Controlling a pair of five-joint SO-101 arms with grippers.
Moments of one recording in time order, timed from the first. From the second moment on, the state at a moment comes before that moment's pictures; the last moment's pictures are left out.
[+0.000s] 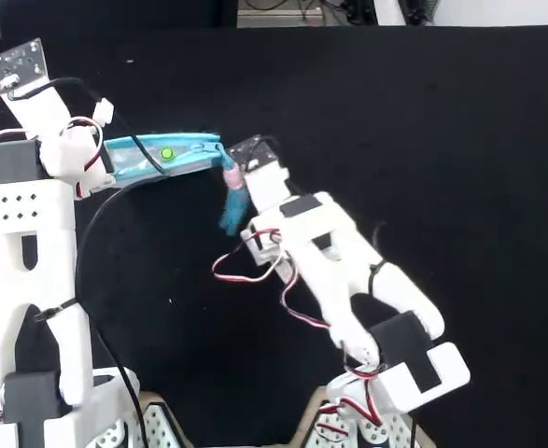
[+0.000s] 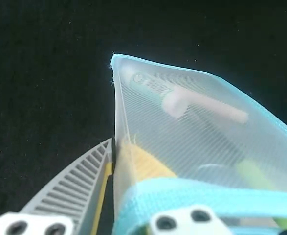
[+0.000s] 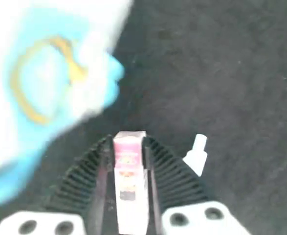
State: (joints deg) left arm -12.9 -16.6 3.6 83.0 14.0; right arm -23.2 -0.2 37.9 46.0 5.5
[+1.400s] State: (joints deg) left arm -12.9 -16.6 3.6 83.0 13.9; right arm -25.1 17.0 20.4 72.0 11.1
